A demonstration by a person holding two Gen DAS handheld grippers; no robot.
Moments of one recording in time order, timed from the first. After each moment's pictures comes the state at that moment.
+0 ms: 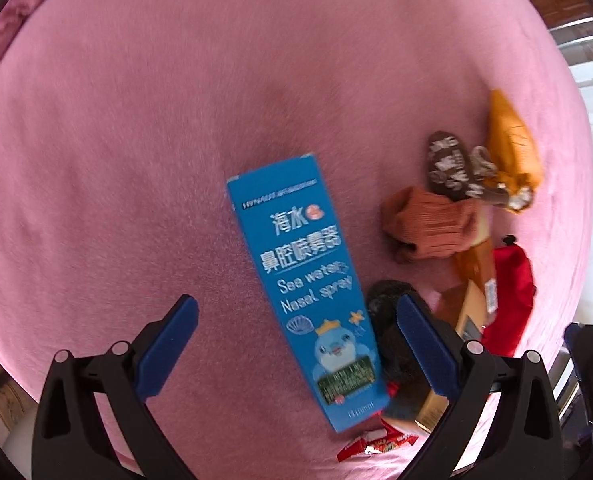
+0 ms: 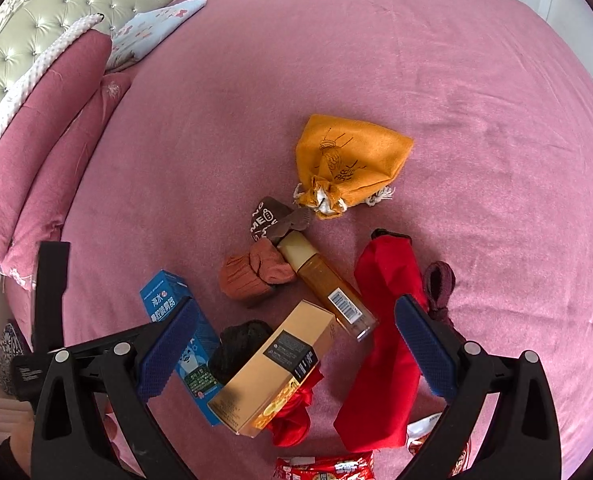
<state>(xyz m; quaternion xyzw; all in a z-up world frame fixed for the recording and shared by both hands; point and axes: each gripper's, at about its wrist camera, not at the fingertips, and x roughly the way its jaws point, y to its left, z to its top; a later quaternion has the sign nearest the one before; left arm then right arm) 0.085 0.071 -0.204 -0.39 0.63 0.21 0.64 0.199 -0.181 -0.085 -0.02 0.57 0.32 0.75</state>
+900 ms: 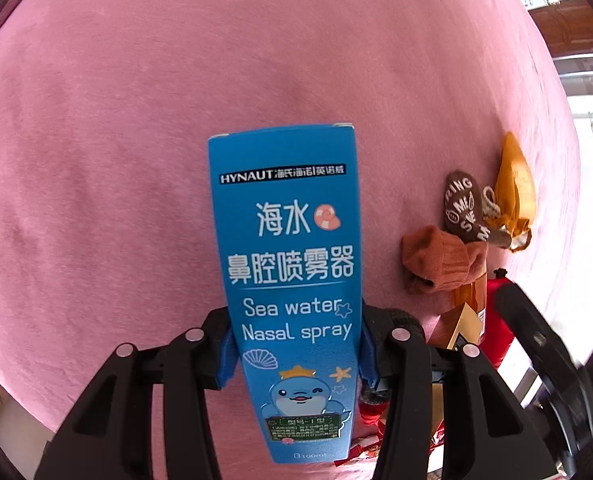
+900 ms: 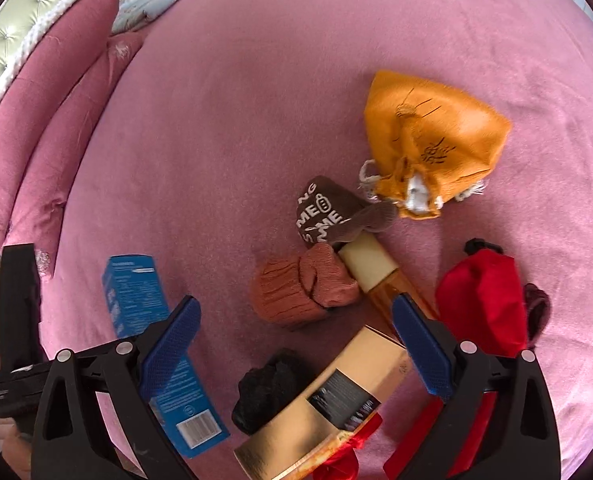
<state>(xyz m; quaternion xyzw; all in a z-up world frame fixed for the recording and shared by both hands) 0.085 0.114 -0.204 -0.45 0.60 0.19 0.63 0.211 -0.106 -0.136 -0.03 0.62 0.35 0.70</state>
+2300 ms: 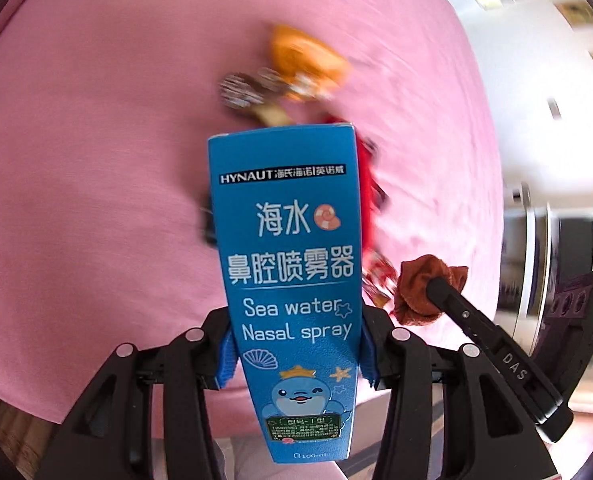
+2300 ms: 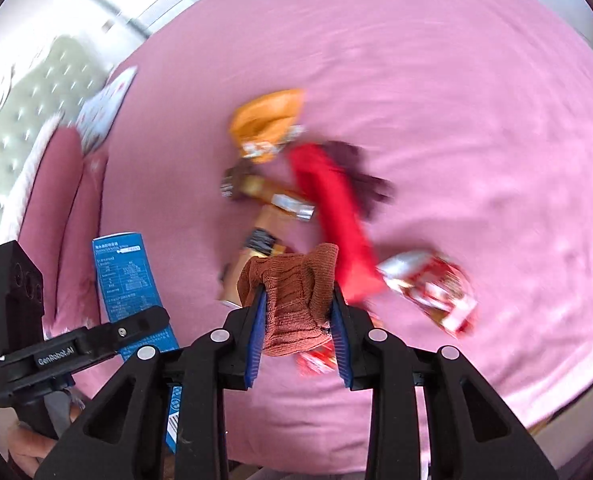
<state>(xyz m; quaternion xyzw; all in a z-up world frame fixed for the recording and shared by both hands) 0.066 -0.027 -0.073 -0.30 0.63 -0.05 0.71 0.100 -0.326 -0.055 0.18 0.61 0.20 0.75</state>
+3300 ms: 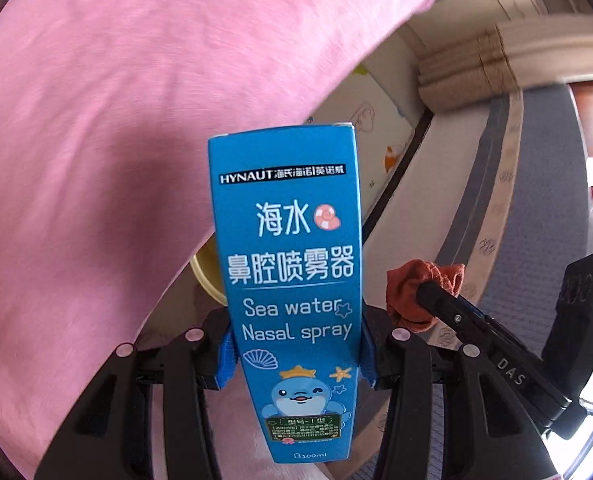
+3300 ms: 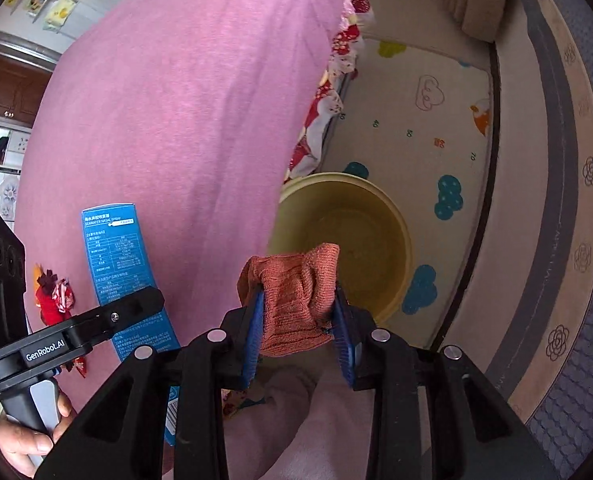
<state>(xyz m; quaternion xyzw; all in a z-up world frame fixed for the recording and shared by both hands) -0.071 -0.565 -0.200 0.10 0.73 -0.34 0.58 -0.219 -0.754 -0.215 0.45 0.59 -0.17 0.65</state>
